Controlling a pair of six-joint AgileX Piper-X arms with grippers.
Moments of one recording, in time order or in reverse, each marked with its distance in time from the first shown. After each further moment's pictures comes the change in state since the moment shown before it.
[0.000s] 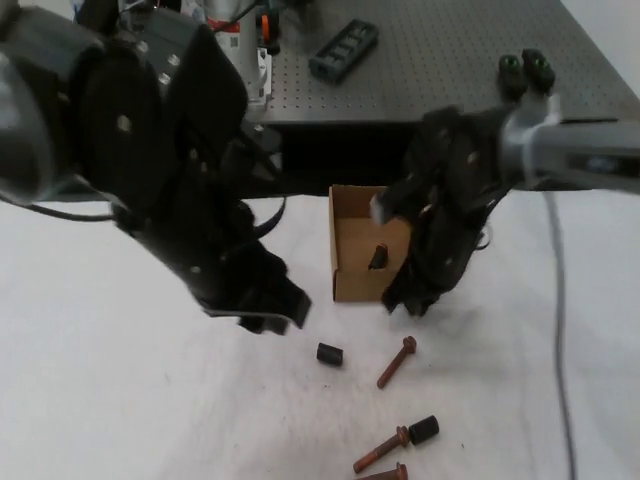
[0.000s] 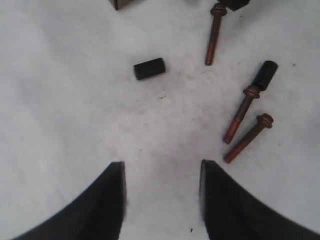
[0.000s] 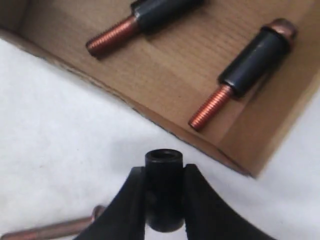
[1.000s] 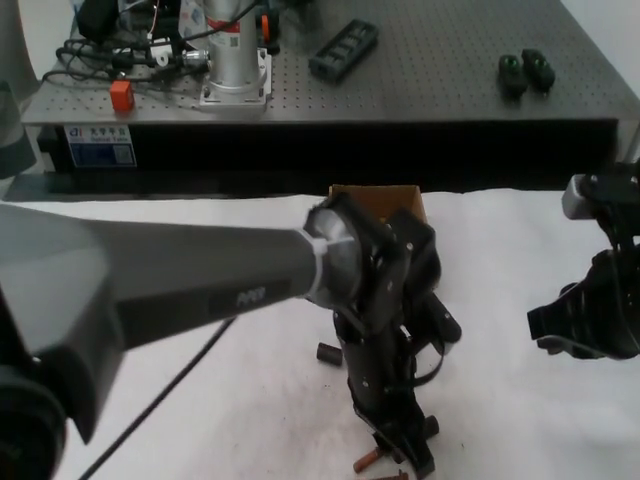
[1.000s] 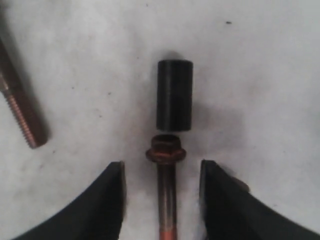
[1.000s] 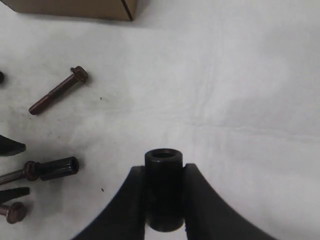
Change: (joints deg) left arm -16.4 32.3 -16.7 -3.3 -1.7 15.4; right arm -13.4 -45.8 35.1 -3.9 -5.5 9.9
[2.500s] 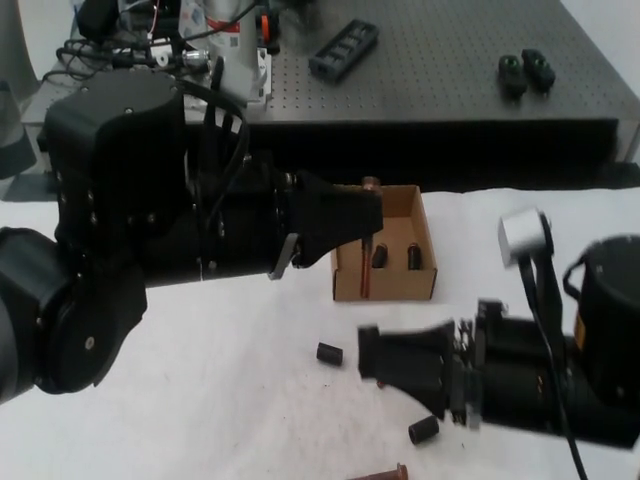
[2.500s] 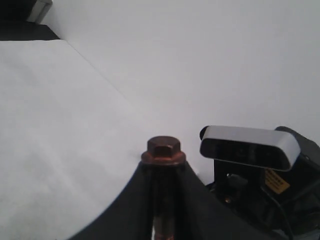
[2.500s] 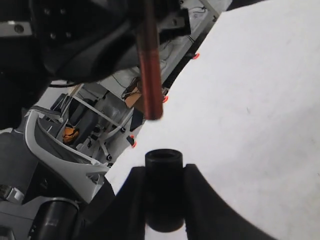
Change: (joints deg) left arm 17.7 -42.1 40.2 -65.4 35.3 -53.3; right arm 28.6 -2.7 20.1 -64.5 -27.0 37.4
